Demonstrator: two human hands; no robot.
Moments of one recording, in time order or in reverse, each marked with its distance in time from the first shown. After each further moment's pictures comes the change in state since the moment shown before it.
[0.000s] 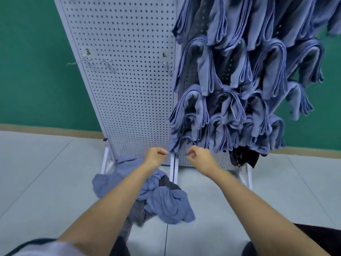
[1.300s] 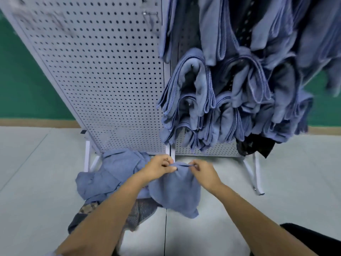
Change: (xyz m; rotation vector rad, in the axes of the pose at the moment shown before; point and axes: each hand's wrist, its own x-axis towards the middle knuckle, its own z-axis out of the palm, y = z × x) left_hand 0.082 -0.083 0.056 0.076 -0.431 0.180; right_hand 0.046 0.101 0.097 0.173 -0.009 0.165
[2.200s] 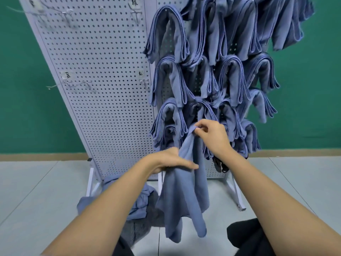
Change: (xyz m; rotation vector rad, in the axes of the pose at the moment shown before) left_hand -0.100 0.214 0.010 0.021 -0.194 -0.051; right_hand -0.088 -0.121 -0.191 0.000 0.505 -0.347
